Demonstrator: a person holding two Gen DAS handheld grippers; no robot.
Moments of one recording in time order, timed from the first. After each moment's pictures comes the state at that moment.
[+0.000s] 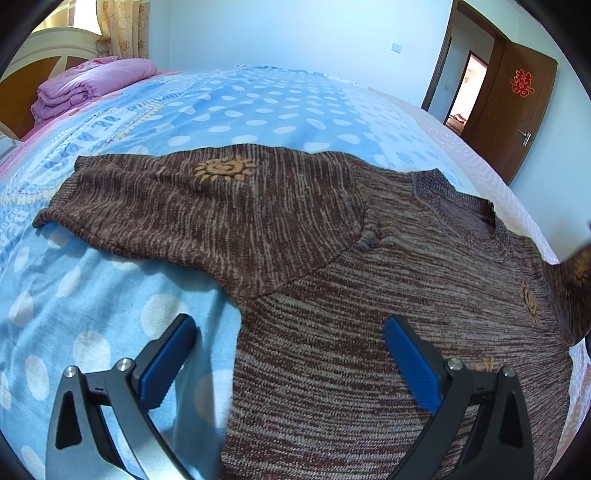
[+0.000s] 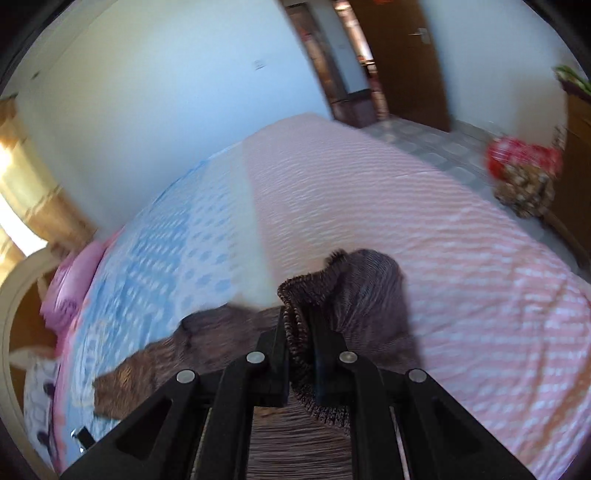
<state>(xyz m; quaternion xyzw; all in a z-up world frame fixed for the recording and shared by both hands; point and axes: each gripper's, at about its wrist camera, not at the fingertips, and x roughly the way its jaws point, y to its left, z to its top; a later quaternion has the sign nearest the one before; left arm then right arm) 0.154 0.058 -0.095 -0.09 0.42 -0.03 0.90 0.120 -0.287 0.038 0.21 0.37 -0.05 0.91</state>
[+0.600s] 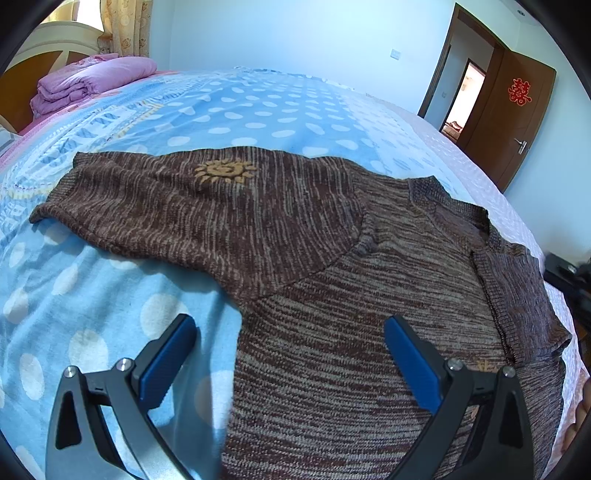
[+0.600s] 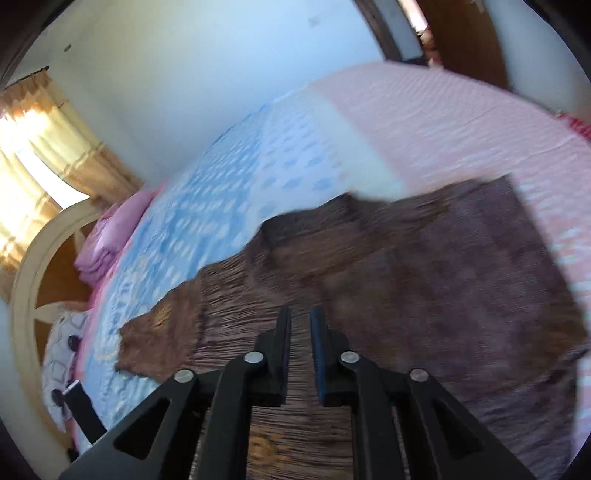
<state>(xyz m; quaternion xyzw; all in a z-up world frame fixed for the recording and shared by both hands) 0.153 0.061 -0.095 -0.11 0.41 -0.04 0.91 0.130 -0.170 -0.054 0.22 0.39 0.04 0.89</state>
